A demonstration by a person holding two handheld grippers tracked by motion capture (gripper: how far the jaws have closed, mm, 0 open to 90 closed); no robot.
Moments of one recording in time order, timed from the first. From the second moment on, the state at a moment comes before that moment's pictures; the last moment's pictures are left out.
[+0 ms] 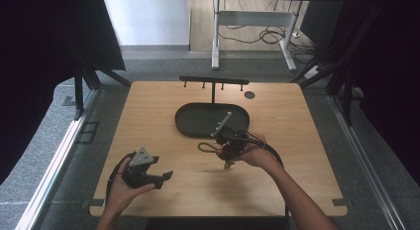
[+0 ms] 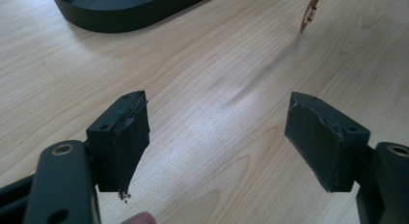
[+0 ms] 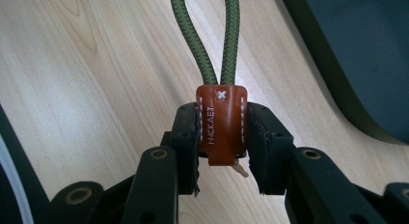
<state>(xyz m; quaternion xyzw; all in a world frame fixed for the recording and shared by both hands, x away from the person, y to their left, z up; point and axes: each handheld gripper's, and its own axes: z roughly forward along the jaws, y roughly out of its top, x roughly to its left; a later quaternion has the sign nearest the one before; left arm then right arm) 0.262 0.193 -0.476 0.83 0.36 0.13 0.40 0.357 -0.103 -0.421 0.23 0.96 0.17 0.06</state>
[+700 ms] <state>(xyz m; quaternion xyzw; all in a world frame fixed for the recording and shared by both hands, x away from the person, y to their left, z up) 0.262 0.194 -0.475 0.83 0.37 0.13 0.40 0.382 -0.105 -0.406 0.24 0.95 0.16 0.07</state>
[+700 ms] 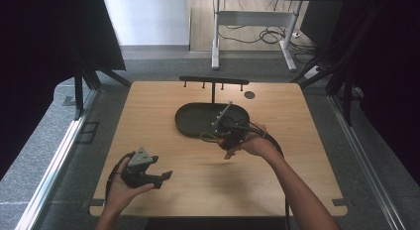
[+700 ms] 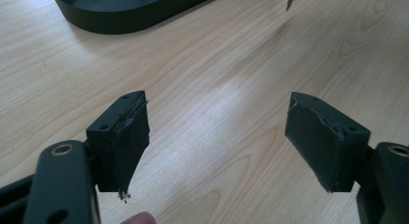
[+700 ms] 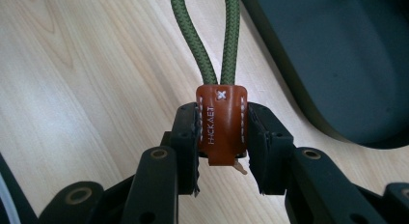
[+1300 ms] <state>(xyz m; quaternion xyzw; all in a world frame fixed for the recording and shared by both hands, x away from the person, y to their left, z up) 0.263 0.195 -0.476 0.83 0.36 0.13 0.40 0.409 -0.110 -0.396 0.26 0.95 0.16 0.08</state>
